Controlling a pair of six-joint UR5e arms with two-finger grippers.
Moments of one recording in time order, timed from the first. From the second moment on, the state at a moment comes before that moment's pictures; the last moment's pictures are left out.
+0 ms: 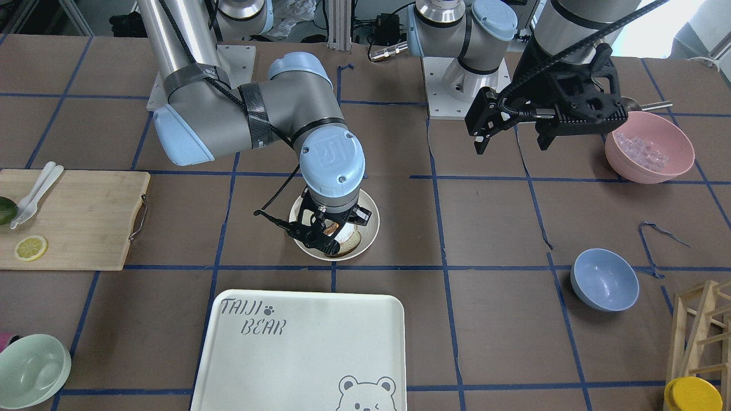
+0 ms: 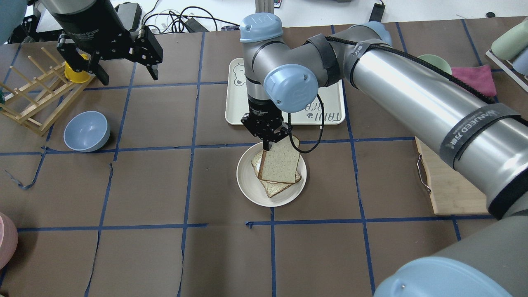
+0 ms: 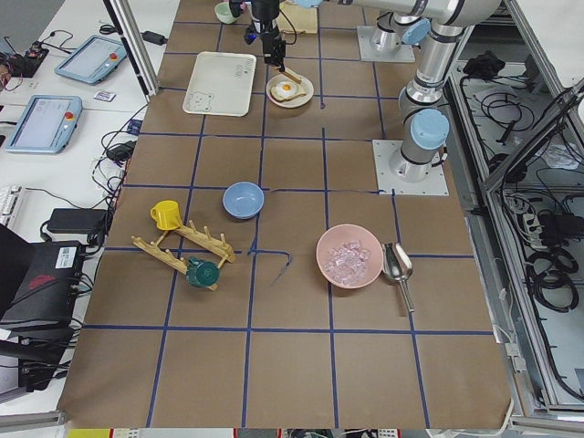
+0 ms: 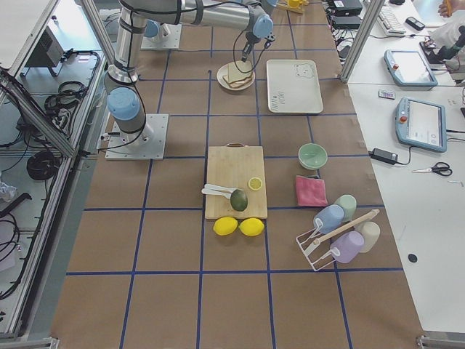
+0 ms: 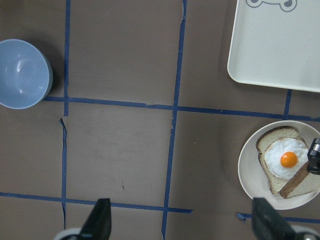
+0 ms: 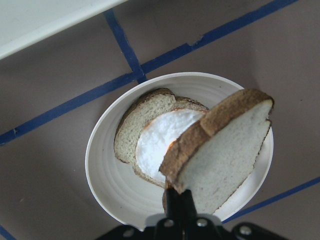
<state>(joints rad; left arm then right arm) -1.57 -1.64 -1.39 -1.69 1.59 -0.09 1.96 -1.08 1.44 -1.67 -1.45 0.80</state>
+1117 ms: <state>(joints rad) -1.57 -1.64 -1.39 -1.69 1.59 -0.09 1.96 -1.04 1.44 -1.70 -1.38 0.77</state>
